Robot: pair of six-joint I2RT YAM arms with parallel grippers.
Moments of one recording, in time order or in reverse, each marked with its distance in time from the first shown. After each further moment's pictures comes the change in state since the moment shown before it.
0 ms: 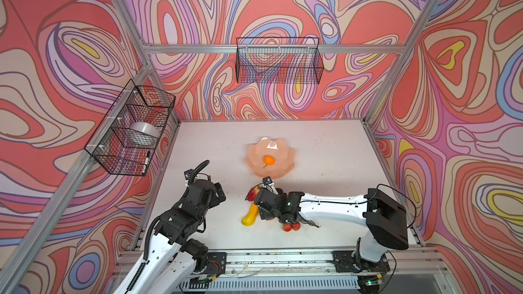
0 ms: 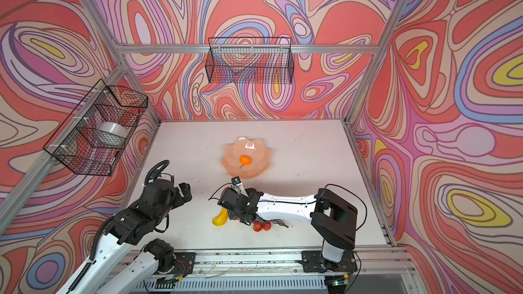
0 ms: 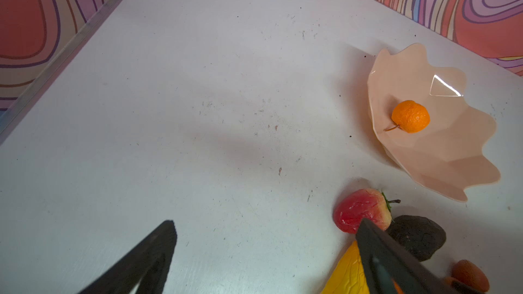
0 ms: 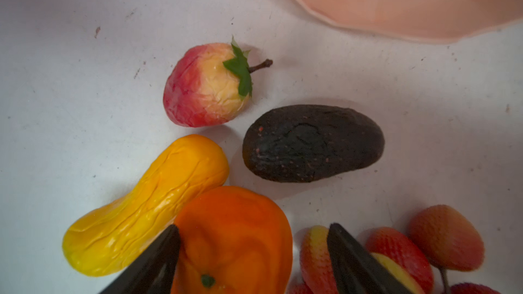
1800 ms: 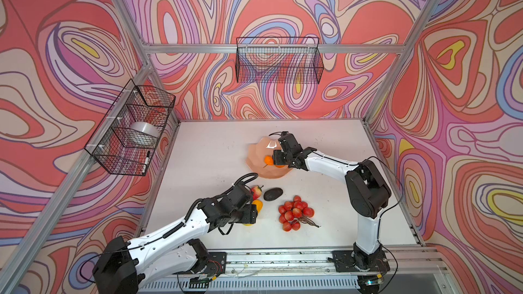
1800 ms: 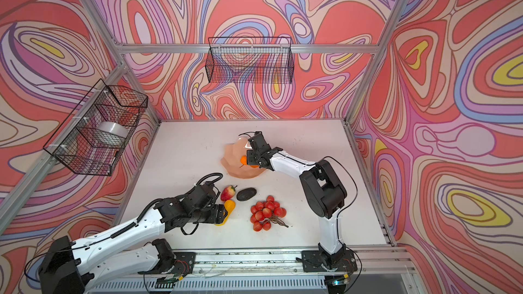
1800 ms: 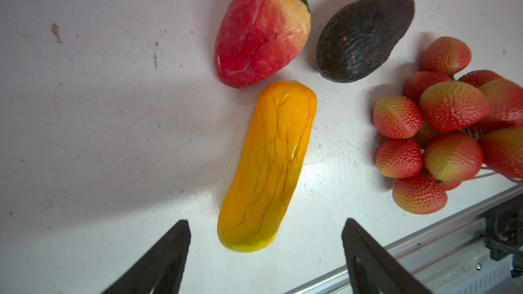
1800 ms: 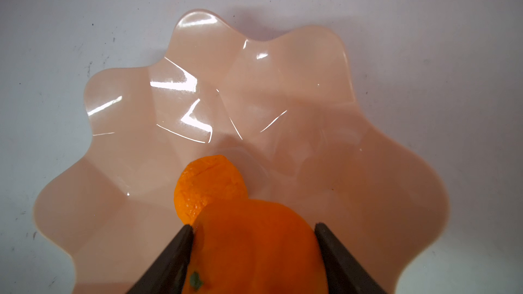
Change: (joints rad) left arm -0.389 0.404 -0.086 0.208 0.358 -0.033; right arm -0.570 0.236 0.279 0.227 -0.255 -0.279
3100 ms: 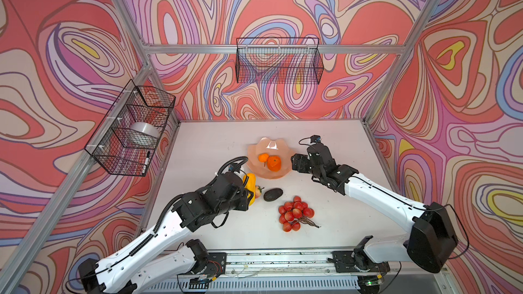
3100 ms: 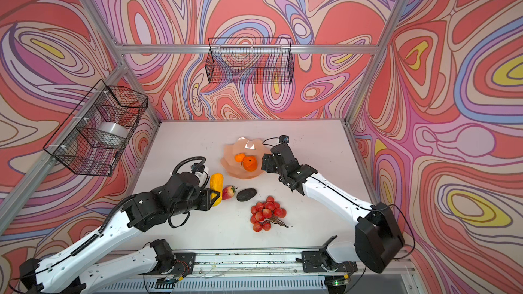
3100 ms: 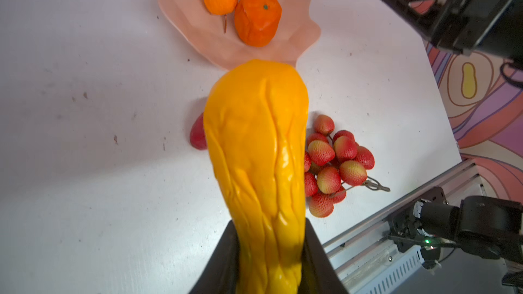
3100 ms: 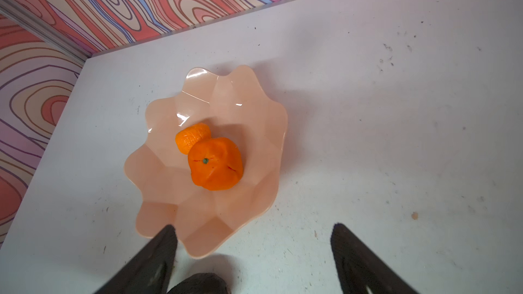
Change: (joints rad) left arm 0.037 -0.069 0.370 -0.182 -0.072 0.105; right arm -0.002 -0.644 -0.428 -0.008 0.122 0.118
